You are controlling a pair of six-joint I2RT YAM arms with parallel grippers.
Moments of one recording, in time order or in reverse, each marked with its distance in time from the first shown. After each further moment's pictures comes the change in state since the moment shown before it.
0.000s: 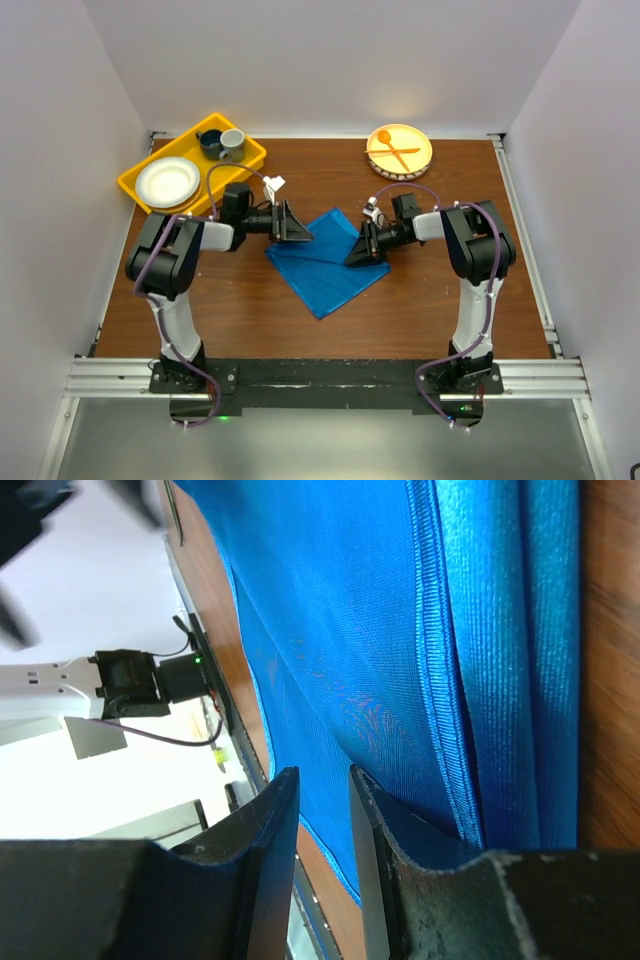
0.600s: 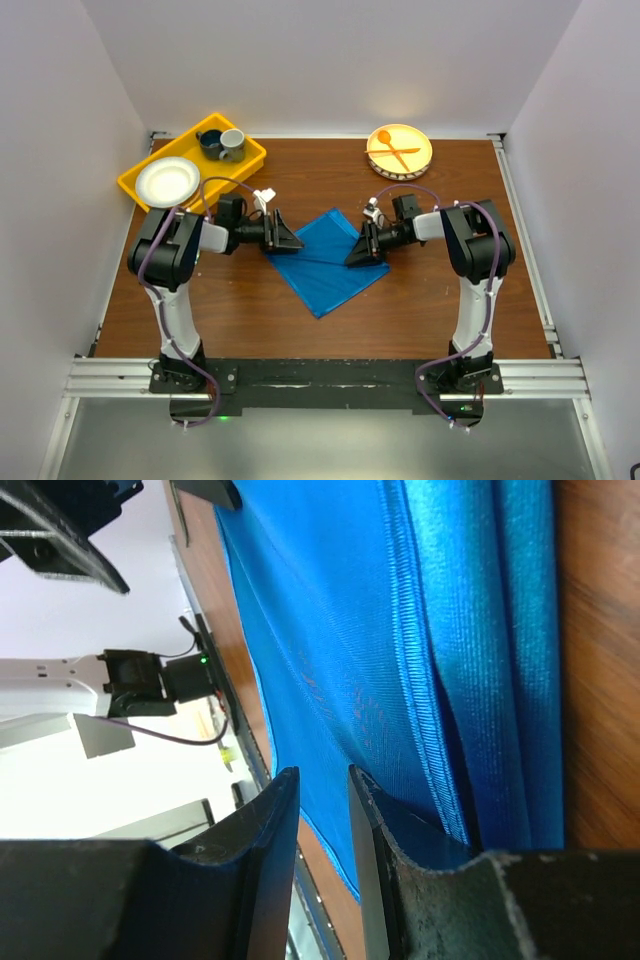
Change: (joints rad) left arm 0.063 0.037 -0.040 -0.105 -0.045 0.071; right arm -0.005 0.011 0.000 0.001 -0.008 0.005
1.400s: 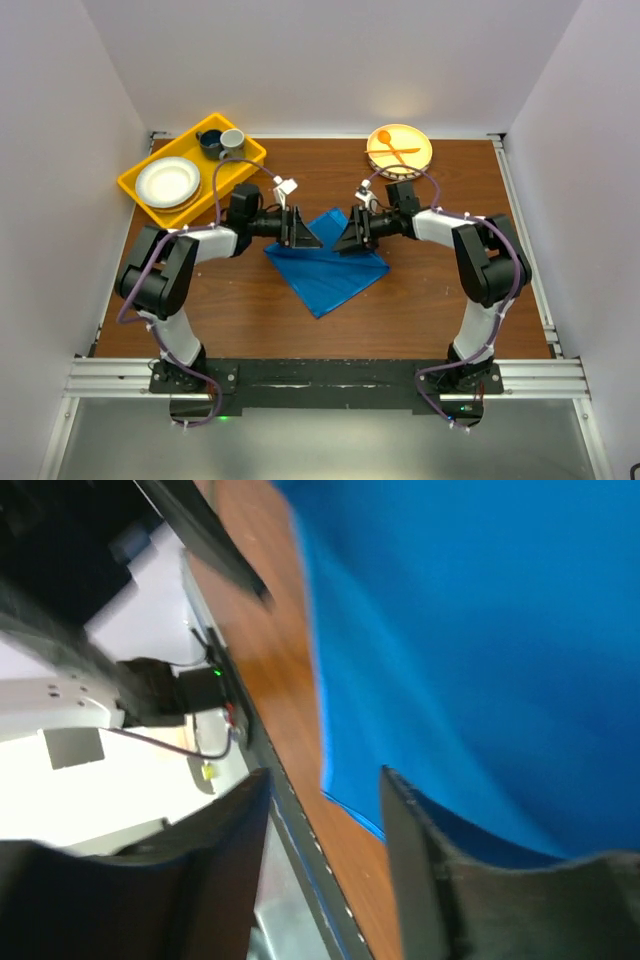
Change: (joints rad) left arm -0.126 -0.202 0.011 -0.044 -0.024 0.064; right arm 0.074 -0.201 0.000 0.011 0.063 0.098
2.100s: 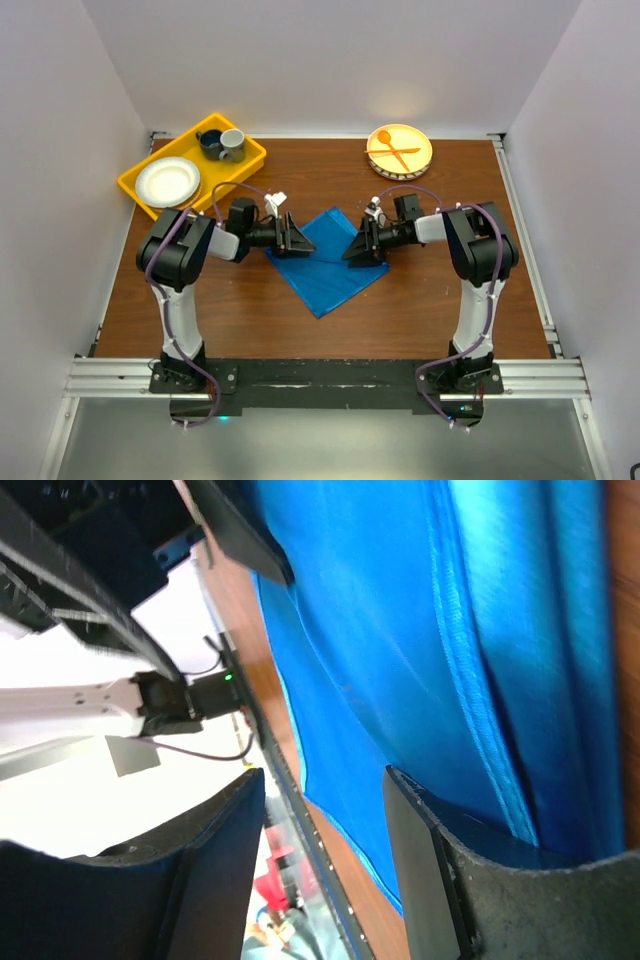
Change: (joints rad) left arm 0.032 0.225 -0.047 0.224 -0.023 -0.236; right arm -0.065 0.163 -0.035 0.080 -0.069 0.050
